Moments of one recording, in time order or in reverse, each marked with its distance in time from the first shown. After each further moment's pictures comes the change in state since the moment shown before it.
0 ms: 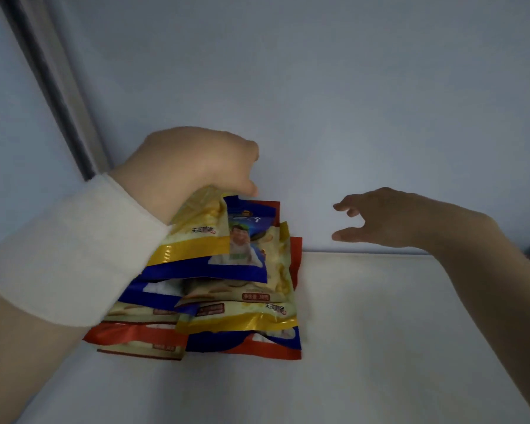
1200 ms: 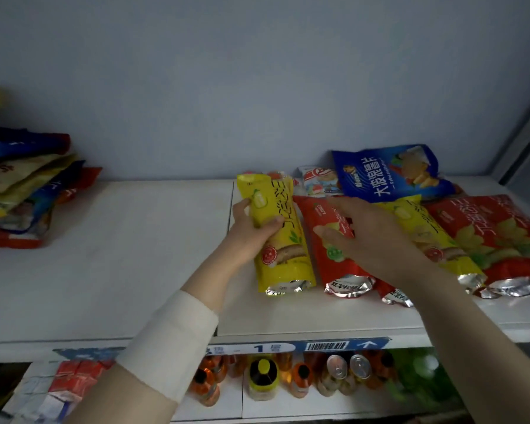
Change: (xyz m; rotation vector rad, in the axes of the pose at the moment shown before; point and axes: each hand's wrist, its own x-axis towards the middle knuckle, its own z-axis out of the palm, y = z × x) left_hand -0.033 0.516 0.113 -1.487 0.030 -0.220; right_hand -0.275 0.386 0.116 0.467 0.327 0.043
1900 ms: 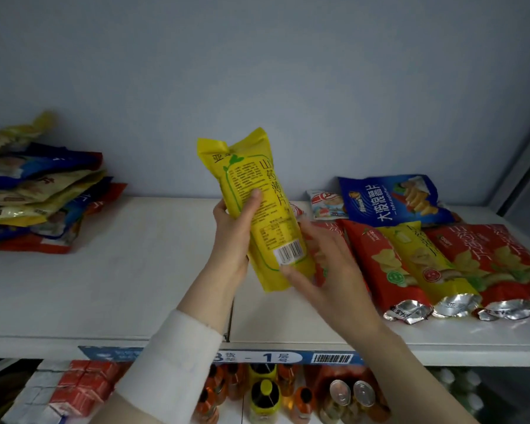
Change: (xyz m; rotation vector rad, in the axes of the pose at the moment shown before) left_hand -0.034 0.028 -0.029 -0.719 0.164 0.166; right_hand -0.030 -0.036 0.055 0.424 0.258 -0.259
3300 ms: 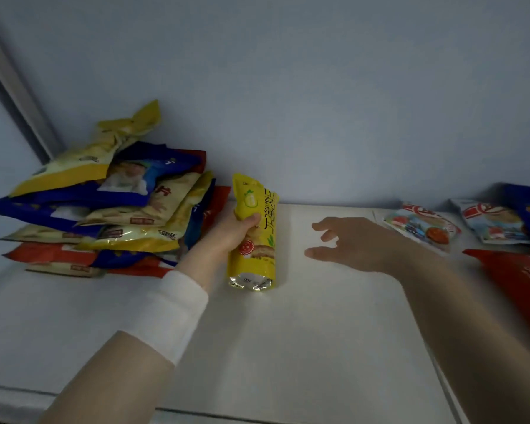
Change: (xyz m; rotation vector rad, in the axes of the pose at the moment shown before) left_hand 0.201 0.067 -0.273 0.742 -0.068 -0.275; right_hand 0.184 -0.071 0.208 -0.433 -0.677 0.392
